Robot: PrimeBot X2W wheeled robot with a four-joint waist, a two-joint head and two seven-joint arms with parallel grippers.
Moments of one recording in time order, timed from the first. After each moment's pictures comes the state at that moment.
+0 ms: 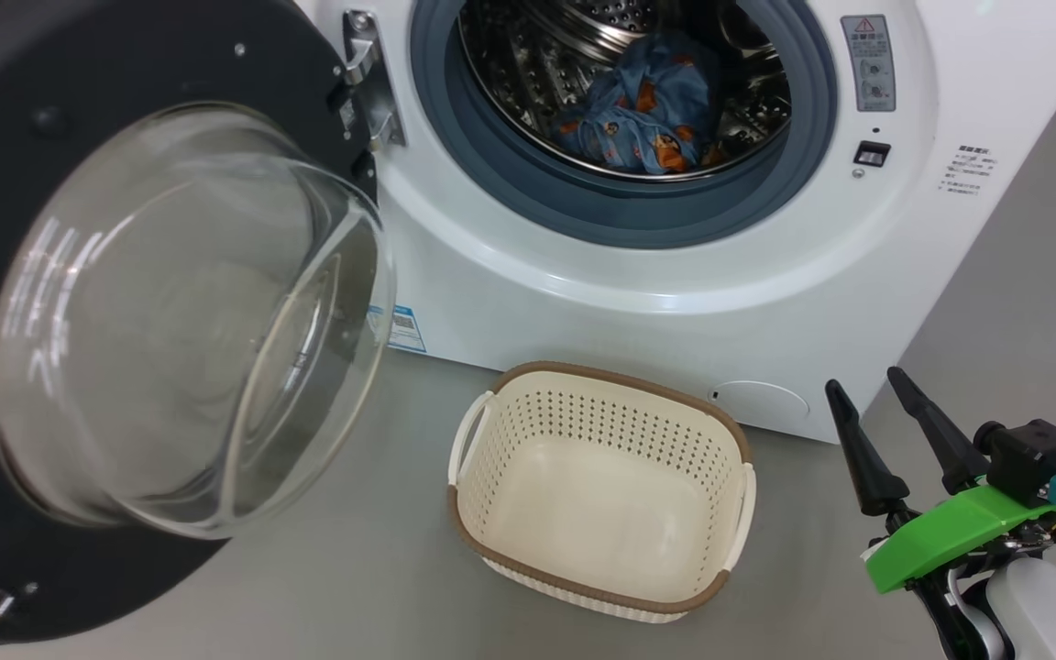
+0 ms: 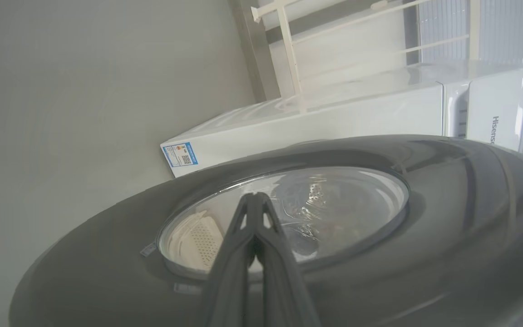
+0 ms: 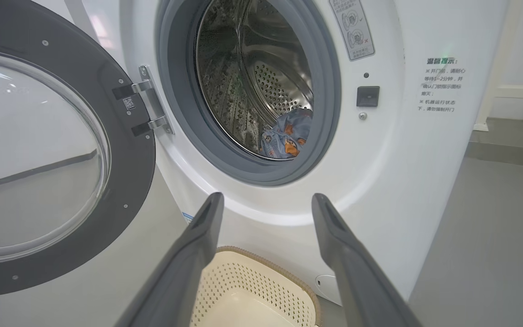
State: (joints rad) left arm -0.50 0.59 0.39 0.80 -1.53 -0.12 0.93; right arm -0.23 -0.31 0.28 0.36 0.53 0.13 -0.25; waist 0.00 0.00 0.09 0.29
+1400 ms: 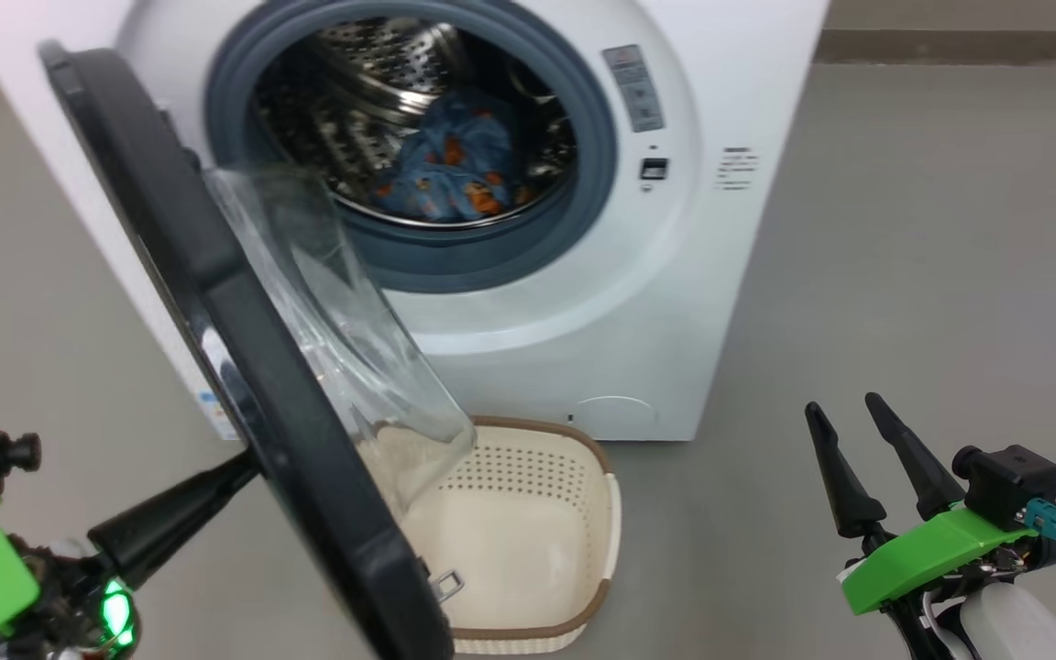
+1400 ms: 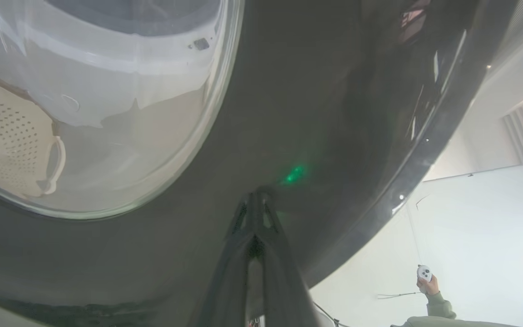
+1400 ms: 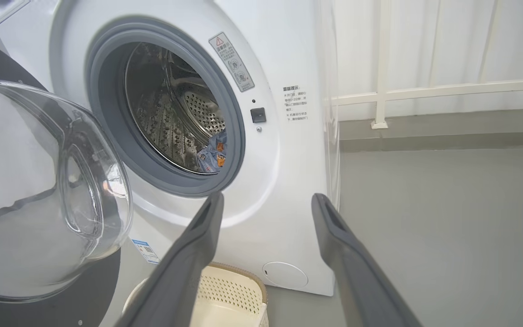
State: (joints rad) left arm -0.16 0.25 0.19 -0.17 -1.66 0.16 1.14; right arm -0.19 -0.24 0.26 0.36 0.53 0.13 -0.25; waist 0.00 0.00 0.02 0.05
